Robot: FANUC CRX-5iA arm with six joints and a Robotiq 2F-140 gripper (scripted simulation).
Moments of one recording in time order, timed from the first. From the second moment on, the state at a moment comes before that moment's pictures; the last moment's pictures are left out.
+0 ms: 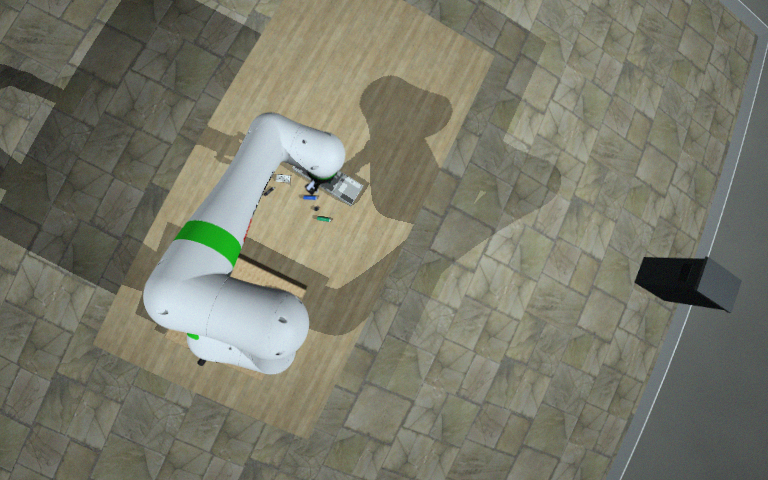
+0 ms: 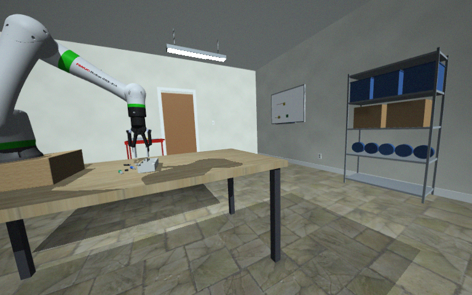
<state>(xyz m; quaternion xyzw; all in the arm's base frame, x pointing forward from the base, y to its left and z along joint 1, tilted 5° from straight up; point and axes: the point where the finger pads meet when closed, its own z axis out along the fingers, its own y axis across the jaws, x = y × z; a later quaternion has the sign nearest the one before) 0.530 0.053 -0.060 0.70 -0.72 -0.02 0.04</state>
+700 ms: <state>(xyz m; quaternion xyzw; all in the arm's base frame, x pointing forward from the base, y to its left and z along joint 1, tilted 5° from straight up) 0.471 0.058 -0.046 0.47 -0.88 -0.02 0.04</state>
